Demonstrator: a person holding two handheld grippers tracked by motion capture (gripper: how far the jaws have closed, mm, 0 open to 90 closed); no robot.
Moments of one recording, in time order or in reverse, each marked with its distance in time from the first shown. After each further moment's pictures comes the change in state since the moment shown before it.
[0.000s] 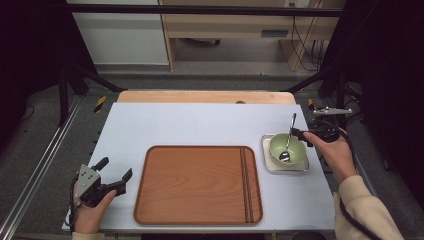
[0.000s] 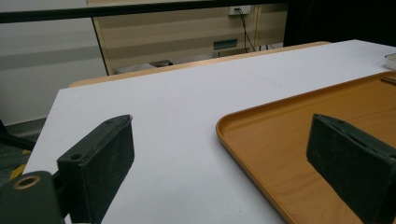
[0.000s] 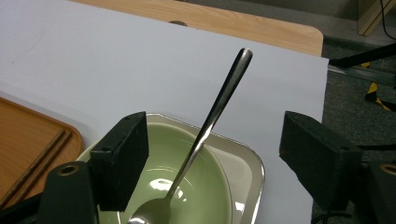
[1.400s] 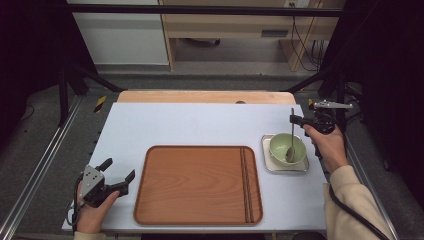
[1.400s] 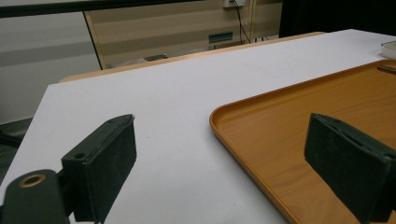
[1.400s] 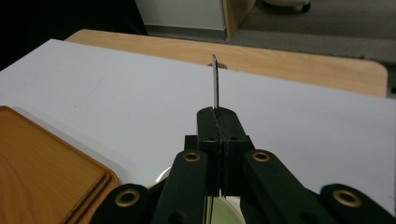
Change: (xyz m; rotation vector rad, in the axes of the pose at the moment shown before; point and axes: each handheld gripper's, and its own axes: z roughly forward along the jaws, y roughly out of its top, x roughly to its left) left arm -0.003 -0.005 0.005 0.031 -0.018 0.021; right arm -0.013 0.014 0.020 -0.153 0.208 0.052
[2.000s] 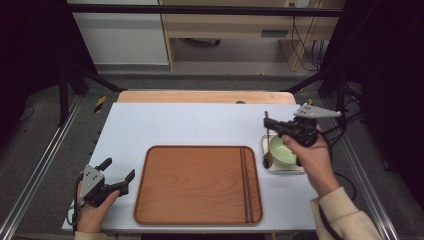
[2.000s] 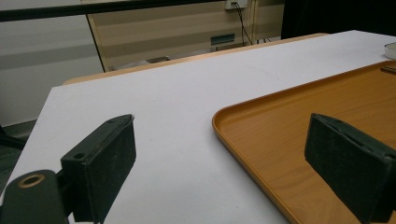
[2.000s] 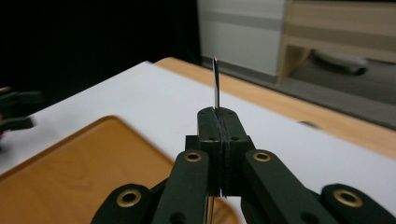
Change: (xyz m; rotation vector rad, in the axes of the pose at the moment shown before) left arm 0.000 0.000 0.000 -0.011 0.008 0.002; right arm 0.135 0.016 -0.032 -0.125 0.196 -0.182
